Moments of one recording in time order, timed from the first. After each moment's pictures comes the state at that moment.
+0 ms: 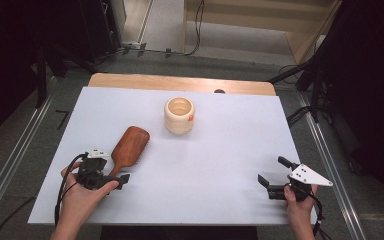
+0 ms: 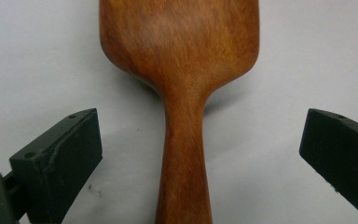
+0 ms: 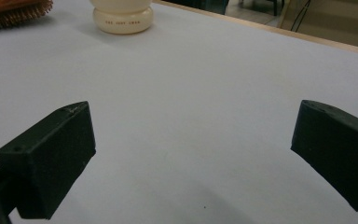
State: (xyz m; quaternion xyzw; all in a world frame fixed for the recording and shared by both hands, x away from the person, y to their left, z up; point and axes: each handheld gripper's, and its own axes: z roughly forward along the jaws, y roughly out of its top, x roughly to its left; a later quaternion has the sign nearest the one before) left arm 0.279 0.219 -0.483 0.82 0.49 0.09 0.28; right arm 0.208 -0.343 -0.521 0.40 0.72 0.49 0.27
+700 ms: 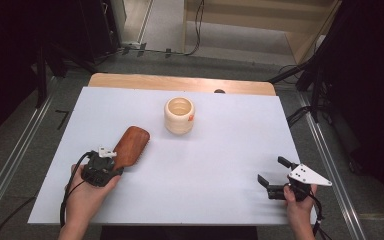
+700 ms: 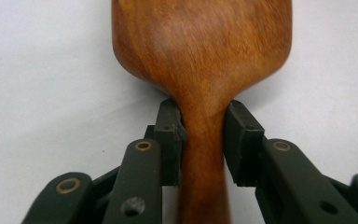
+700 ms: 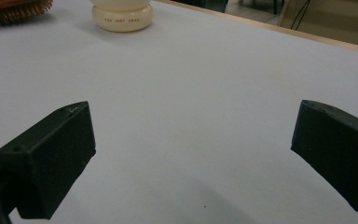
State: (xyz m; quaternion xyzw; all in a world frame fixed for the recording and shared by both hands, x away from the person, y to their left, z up) left arm 0.281 0.208 -0.483 0.83 0.49 0.14 0.24; right arm 0.209 -0.342 -0.521 0.41 0.72 0.49 0.27
